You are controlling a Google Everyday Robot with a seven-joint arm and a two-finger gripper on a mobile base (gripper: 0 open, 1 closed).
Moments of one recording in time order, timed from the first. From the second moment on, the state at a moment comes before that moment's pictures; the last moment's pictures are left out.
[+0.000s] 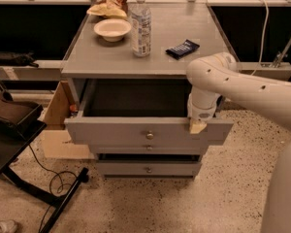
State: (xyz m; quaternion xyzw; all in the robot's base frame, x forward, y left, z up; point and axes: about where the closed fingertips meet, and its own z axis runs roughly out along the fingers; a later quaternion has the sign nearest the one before) arm 0.609 -0.185 0.638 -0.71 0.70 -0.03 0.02
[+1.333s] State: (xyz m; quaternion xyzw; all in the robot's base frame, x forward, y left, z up) arm 0.598 -0.185 0.639 -0.72 0.69 -0.01 0.02
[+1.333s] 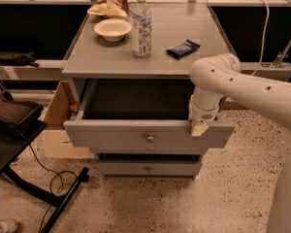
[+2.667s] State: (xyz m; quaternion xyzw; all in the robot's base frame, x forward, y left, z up) arm 0.598 -0.185 0.639 -0.72 0.69 -0.01 0.02
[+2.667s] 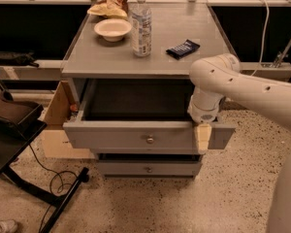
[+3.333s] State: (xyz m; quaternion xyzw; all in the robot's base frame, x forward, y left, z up) arm 0.586 -0.184 0.629 -0.73 0.69 0.00 0.02
